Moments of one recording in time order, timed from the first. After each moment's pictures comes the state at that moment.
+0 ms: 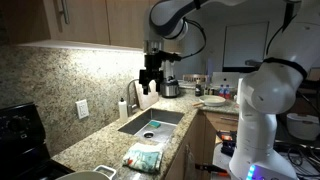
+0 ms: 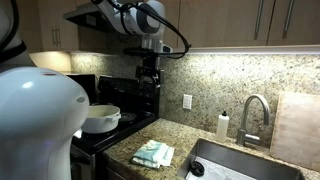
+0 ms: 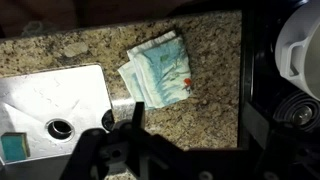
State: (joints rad) arm 0.01 -0.49 0.03 -2.50 0.11 2.05 0.13
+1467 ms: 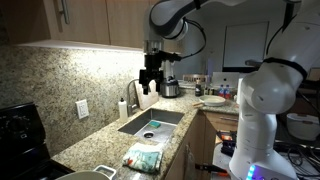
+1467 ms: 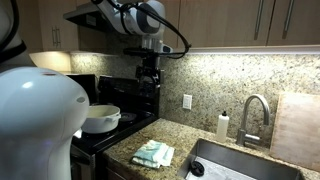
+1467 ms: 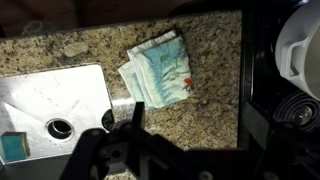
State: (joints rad) arm 0.01 -0.49 0.03 -2.50 0.11 2.05 0.13
